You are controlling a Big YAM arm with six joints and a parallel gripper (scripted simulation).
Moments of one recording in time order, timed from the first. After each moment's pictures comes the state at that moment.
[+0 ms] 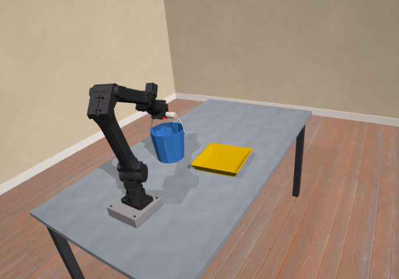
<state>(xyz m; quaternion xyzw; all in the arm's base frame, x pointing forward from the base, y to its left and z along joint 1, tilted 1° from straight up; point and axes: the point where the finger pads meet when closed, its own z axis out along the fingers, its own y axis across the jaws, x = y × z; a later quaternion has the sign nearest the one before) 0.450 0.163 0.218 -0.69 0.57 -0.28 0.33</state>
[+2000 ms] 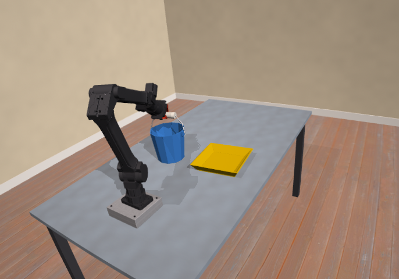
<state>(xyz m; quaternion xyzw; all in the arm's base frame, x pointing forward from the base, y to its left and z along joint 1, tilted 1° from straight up) 0.448 0.160 0.218 -0.69 0.58 -0.29 0.33</state>
